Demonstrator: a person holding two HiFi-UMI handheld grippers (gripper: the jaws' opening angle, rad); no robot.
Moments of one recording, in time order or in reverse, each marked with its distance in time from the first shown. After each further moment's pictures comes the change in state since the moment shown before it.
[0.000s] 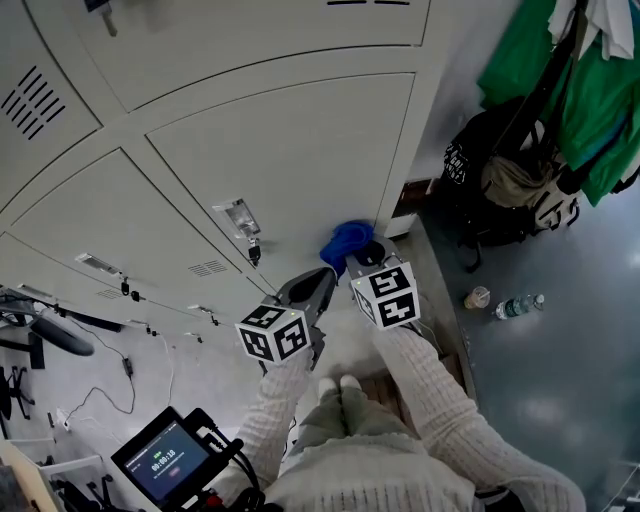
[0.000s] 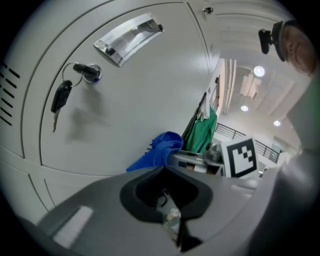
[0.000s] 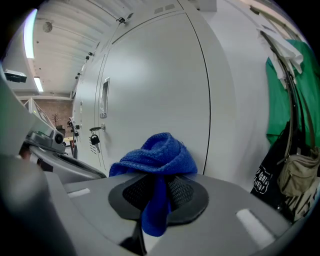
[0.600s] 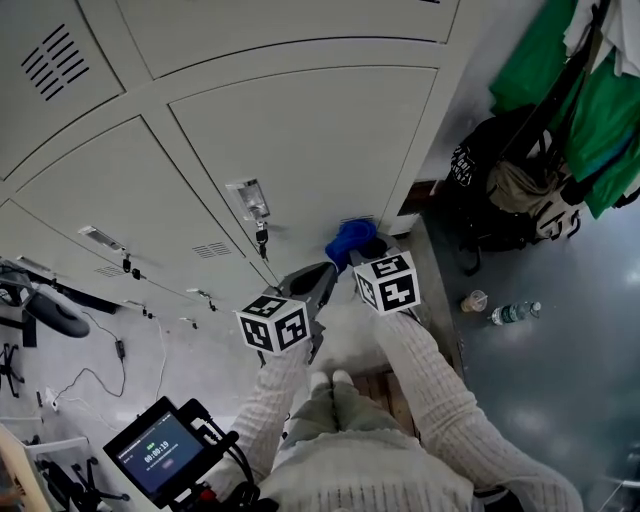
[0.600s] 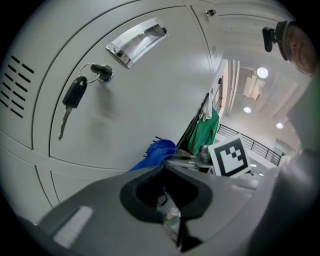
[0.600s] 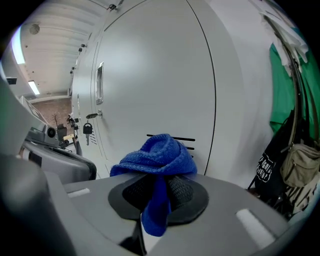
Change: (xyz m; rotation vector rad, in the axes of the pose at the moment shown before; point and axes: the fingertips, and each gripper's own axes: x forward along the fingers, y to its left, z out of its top) left arm -0.008 0.005 -0.008 -0.027 0.004 0.020; right arm 0.014 0.002 -0.030 0.038 0.140 0.032
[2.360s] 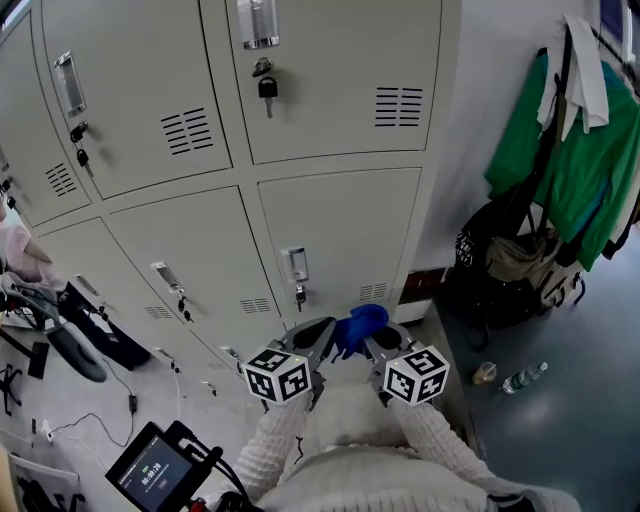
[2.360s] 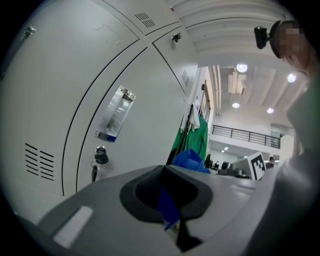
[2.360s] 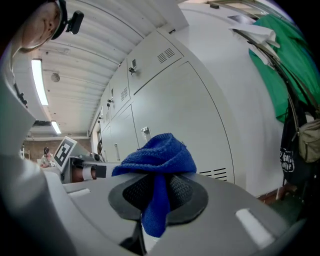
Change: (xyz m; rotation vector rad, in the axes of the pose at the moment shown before) left arm -0.082 -0.045 0.063 0.187 -0.161 -0.012; right arm -0.123 0.090 0.058 0.162 -0.401 0.244
